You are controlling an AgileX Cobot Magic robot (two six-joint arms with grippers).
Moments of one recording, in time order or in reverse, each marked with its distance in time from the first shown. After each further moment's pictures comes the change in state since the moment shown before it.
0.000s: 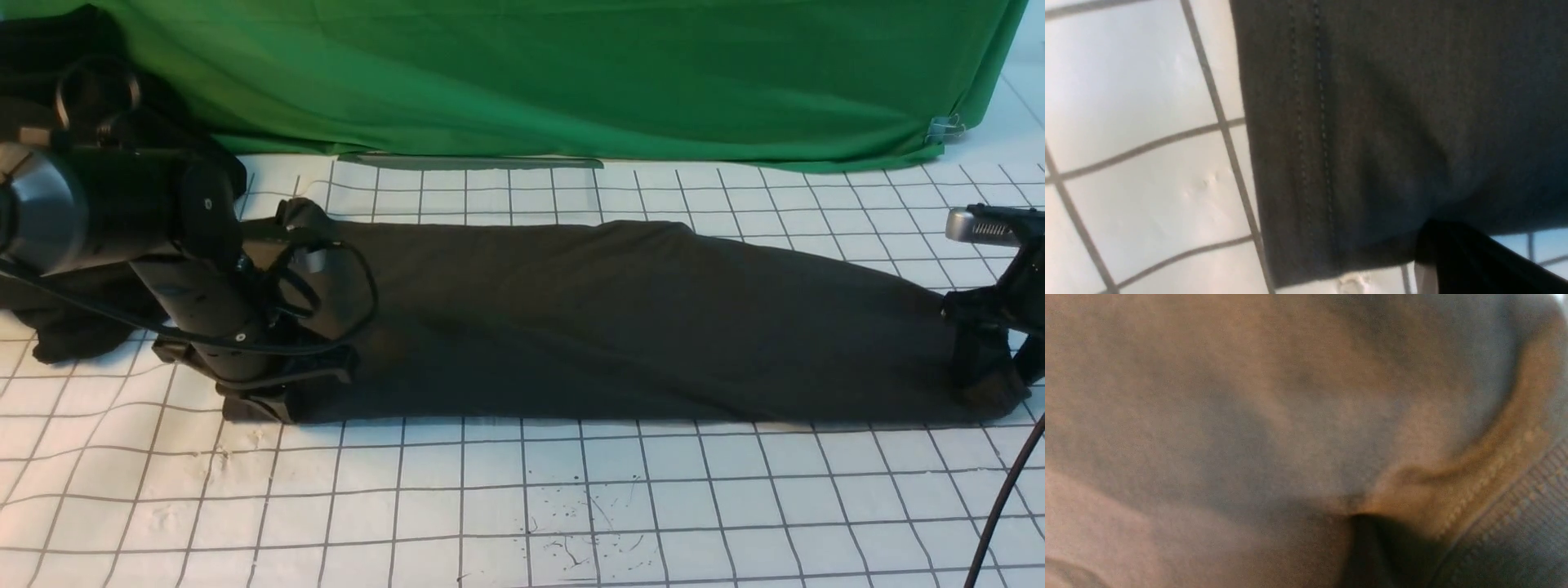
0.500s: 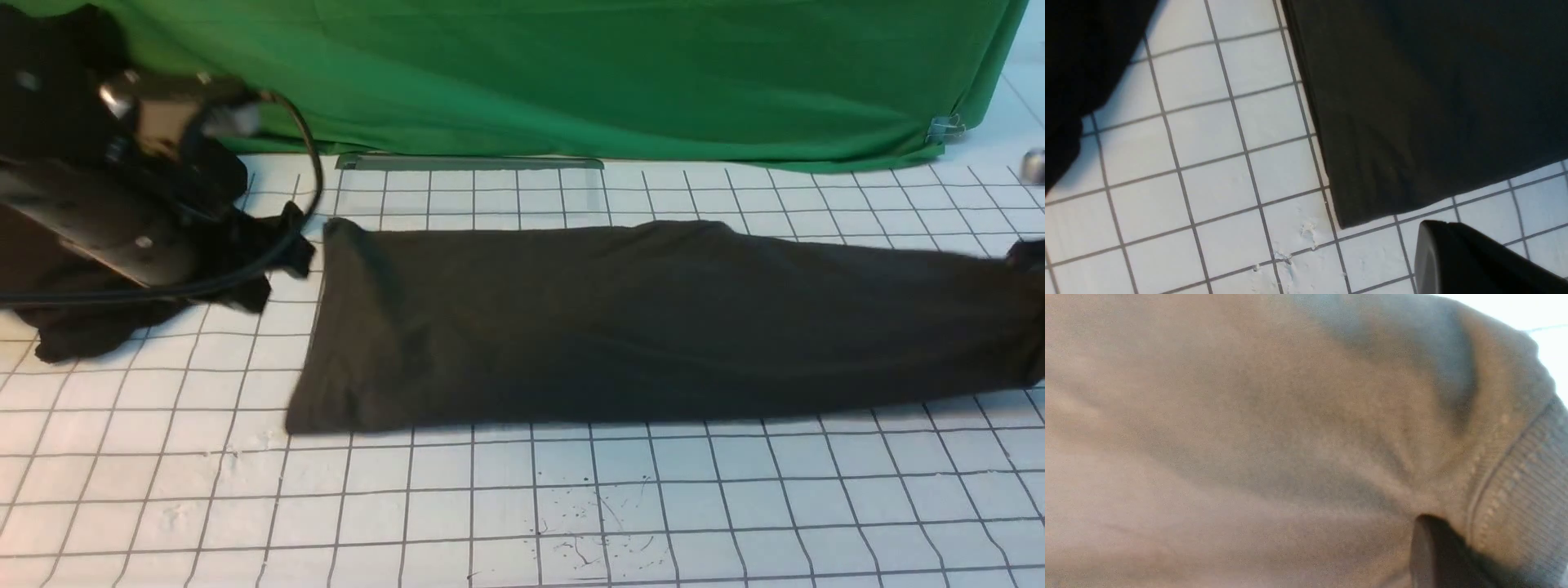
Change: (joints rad) right arm -0.082 -0.110 -0.098 -0.058 0.031 0.031; left arm 0.000 -0.420 0.001 -0.025 0.070 0.012
